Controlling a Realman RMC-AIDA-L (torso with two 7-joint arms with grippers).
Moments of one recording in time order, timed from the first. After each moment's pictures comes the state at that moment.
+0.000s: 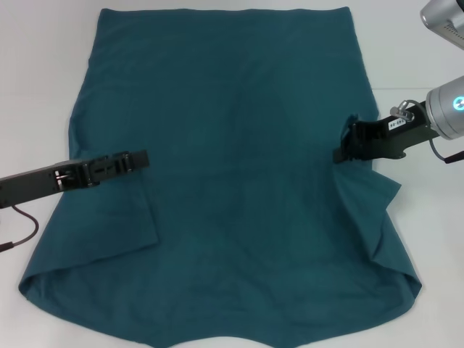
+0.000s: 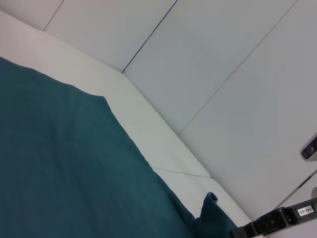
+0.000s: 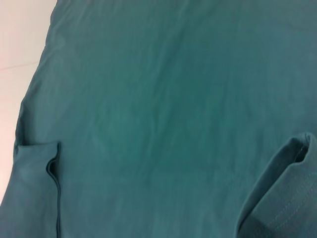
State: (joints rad) left arm -0.48 -2.12 0.48 0.84 2.03 1.59 -1.95; right arm 0.96 1.96 -0.75 -0.57 -2.55 -1.29 2.72
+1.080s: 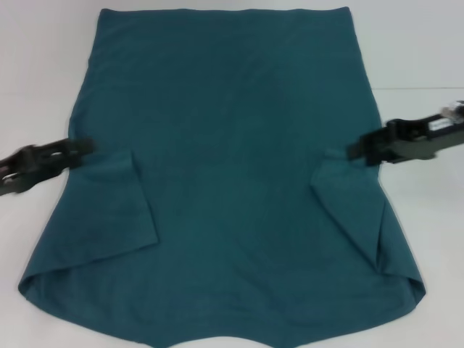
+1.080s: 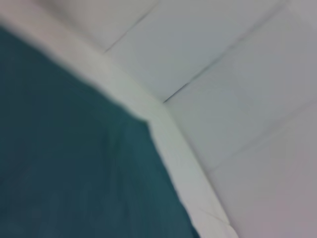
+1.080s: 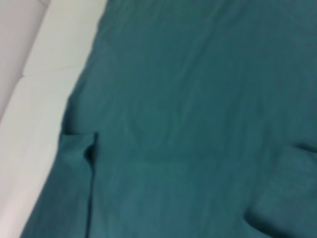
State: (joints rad) left arm -0.44 -2.07 0.41 0.82 2.01 1.58 -2.21; right arm 0.84 1.88 -0.77 -0.62 -2.35 -1.43 2.57
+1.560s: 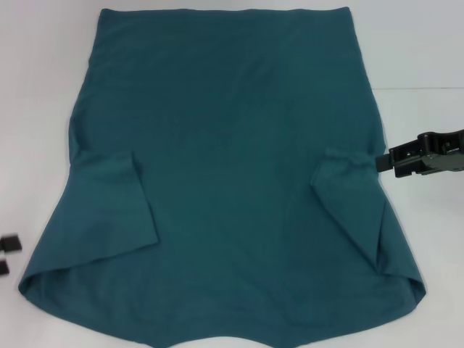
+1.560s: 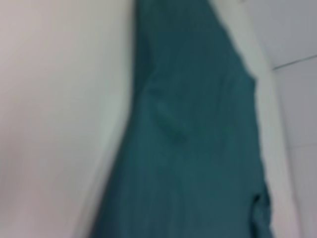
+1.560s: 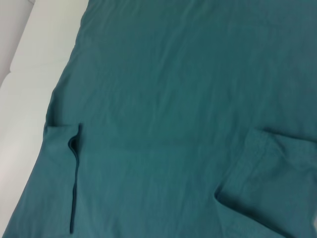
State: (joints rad) left arm -0.37 -1.98 0.20 0.92 2.40 1.81 -2.51; right arm 0.76 1.87 -0.77 -0.71 -2.35 -1.50 2.56
